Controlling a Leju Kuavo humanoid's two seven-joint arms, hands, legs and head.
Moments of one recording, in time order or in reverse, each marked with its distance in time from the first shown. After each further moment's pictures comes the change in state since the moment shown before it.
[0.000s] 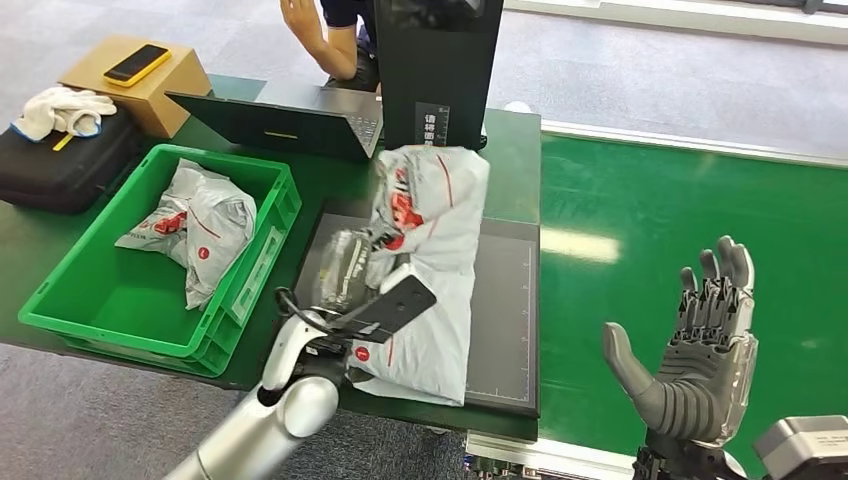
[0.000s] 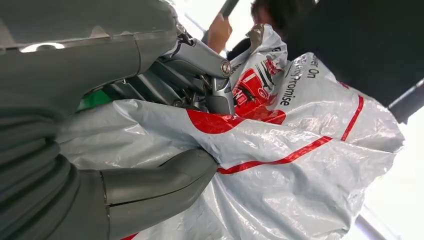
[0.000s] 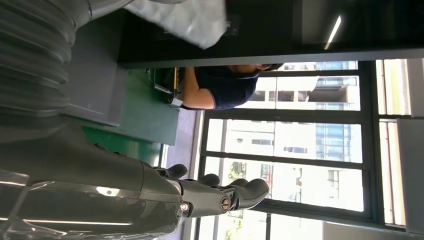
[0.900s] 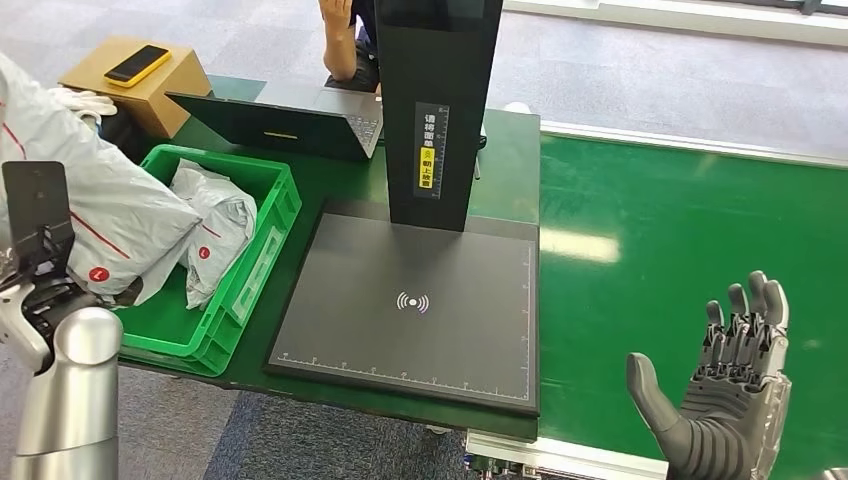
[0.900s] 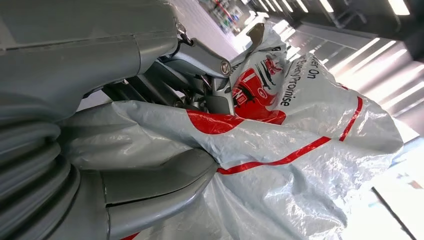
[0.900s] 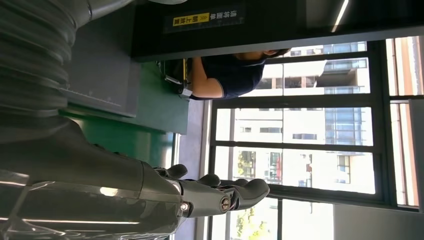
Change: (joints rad) left arm 0.014 0.172 0.843 -0.112 -0.156 0.191 0.105; right arm 0.121 -0.001 -0.005 -0.090 -0.009 -0.034 -0.005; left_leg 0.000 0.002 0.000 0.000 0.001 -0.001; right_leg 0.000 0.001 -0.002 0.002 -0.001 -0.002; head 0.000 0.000
